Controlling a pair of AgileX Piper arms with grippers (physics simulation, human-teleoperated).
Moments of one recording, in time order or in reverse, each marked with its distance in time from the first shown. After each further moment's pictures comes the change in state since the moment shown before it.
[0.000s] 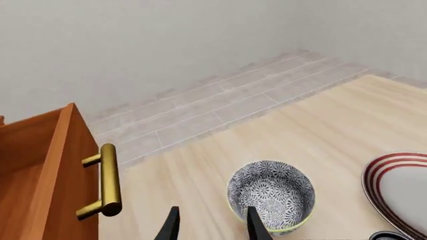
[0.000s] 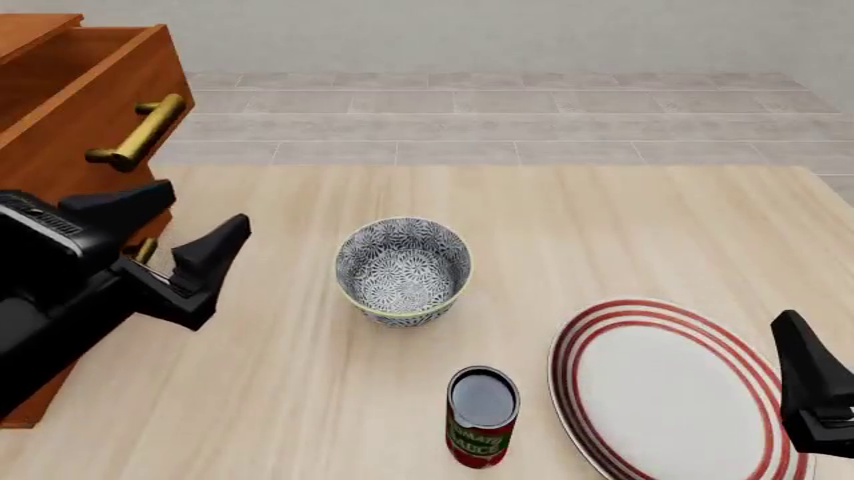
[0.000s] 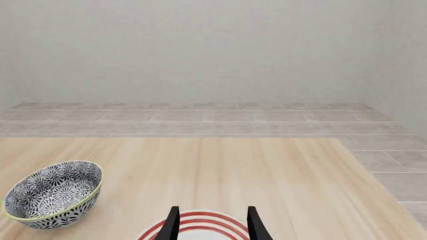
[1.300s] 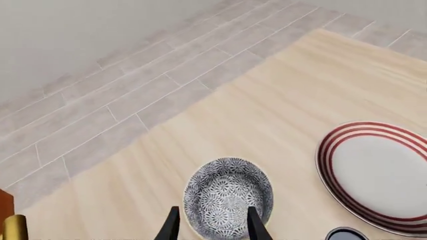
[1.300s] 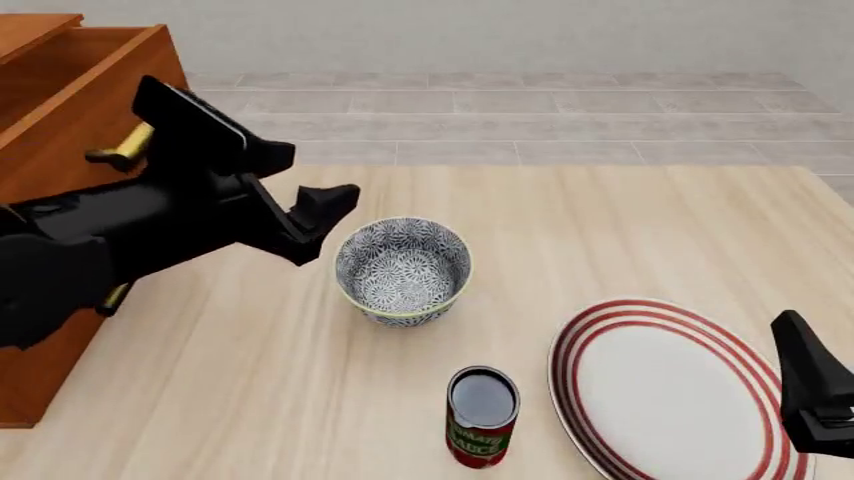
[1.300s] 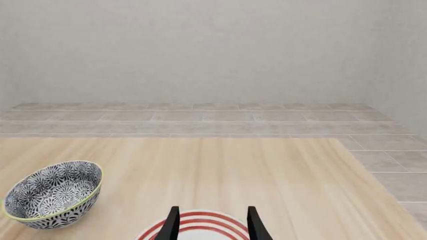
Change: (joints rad) left arm -0.181 0.296 -0.403 0.357 0.016; right arm 0.000 0.000 0.000 0.000 0.000
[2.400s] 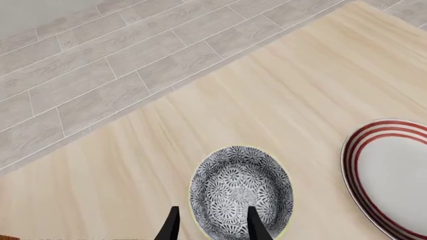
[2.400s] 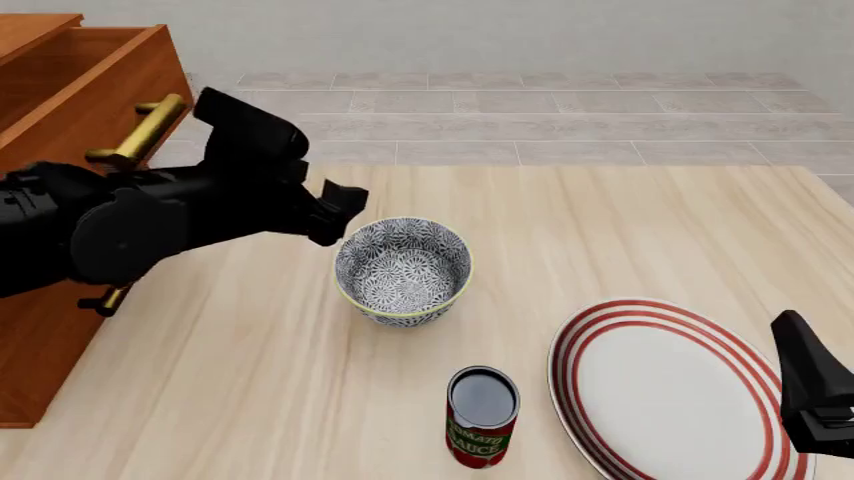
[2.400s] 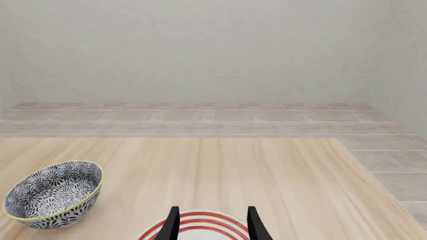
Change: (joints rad) left arm 0.073 0.211 -0.109 0.049 -0.081; right arm 0.000 0.000 0.000 0.000 0.000
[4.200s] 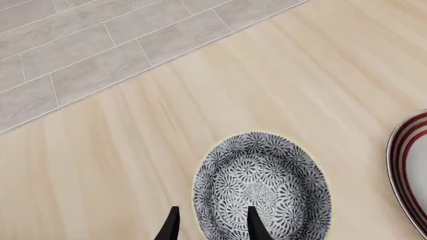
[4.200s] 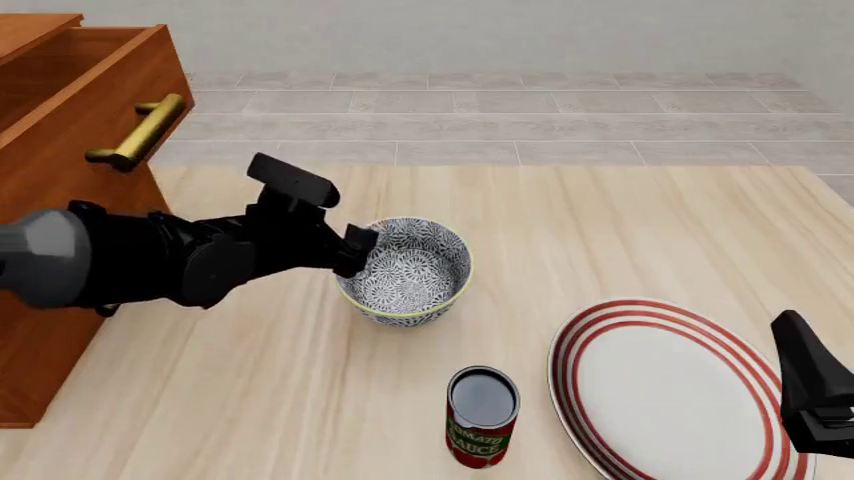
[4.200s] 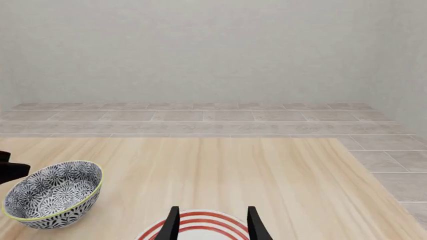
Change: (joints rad) left arm 0.045 0.282 0.027 -0.215 -0.026; right arm 0.000 0.000 0.000 0.000 0.000
